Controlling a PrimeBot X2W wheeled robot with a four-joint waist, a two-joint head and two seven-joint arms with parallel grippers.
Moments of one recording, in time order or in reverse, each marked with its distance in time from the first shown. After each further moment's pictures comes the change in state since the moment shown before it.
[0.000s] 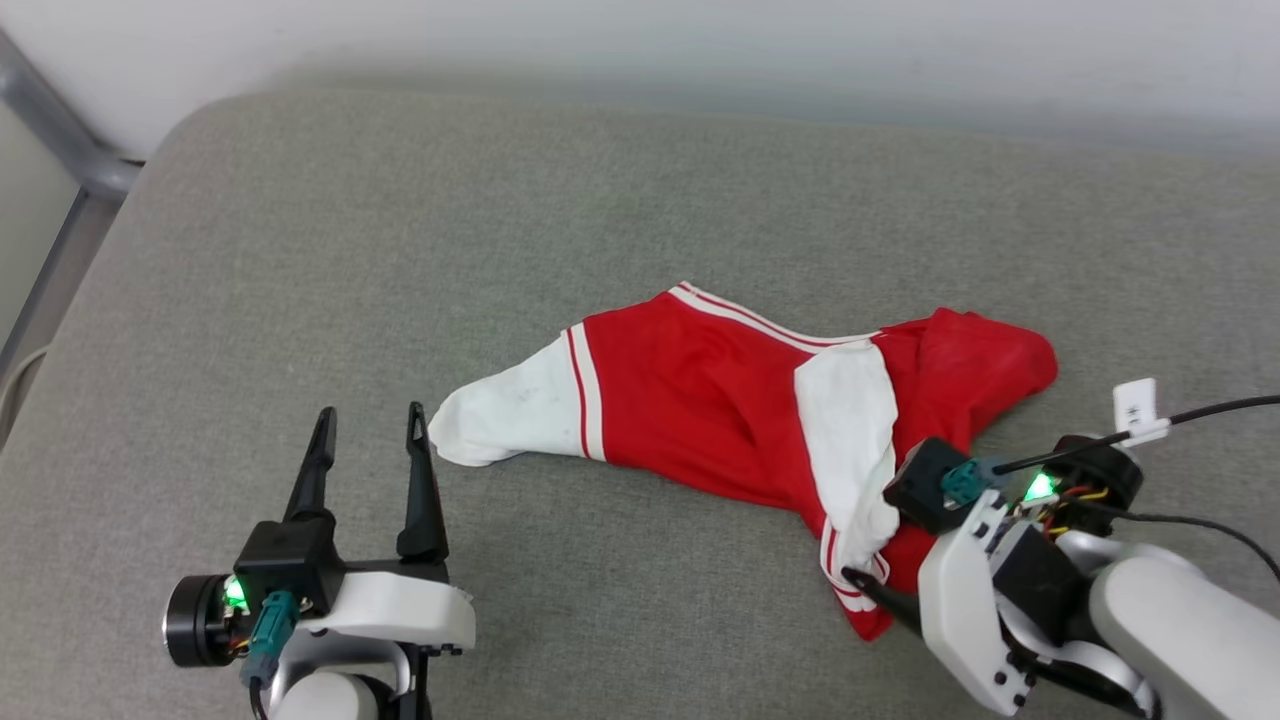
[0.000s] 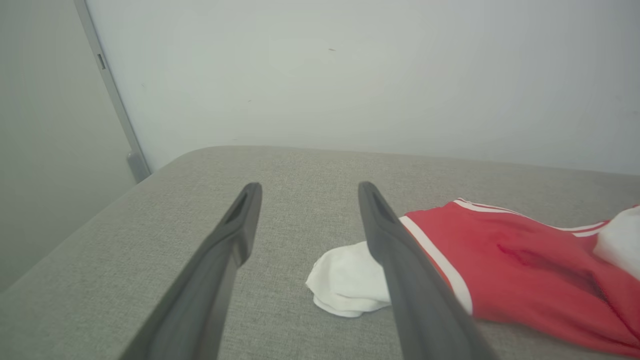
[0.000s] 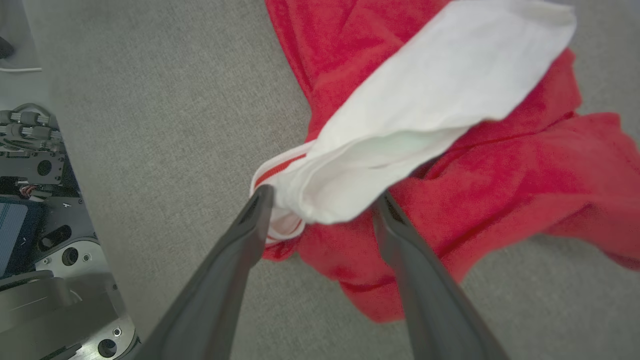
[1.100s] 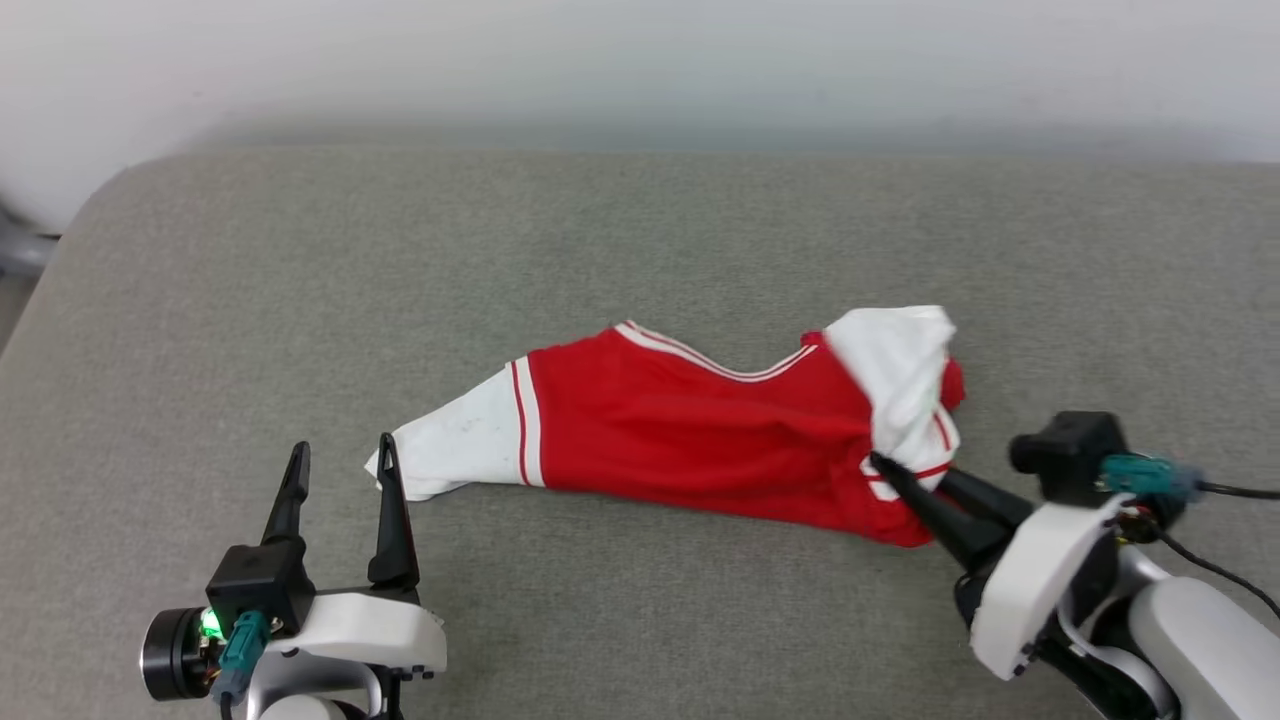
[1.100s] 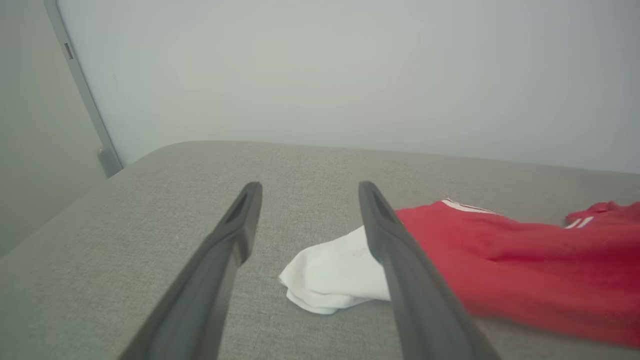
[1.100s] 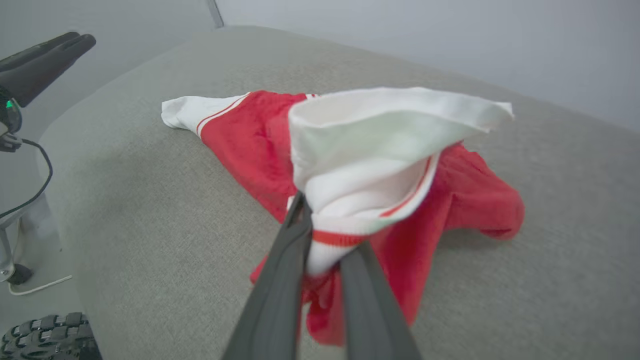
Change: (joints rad) left arm 0.029 -0.106 0.174 0.058 0.101 -0.133 0.000; right arm 0.173 0.116 -0.244 0.097 0.065 0.000 -0.444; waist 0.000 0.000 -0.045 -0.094
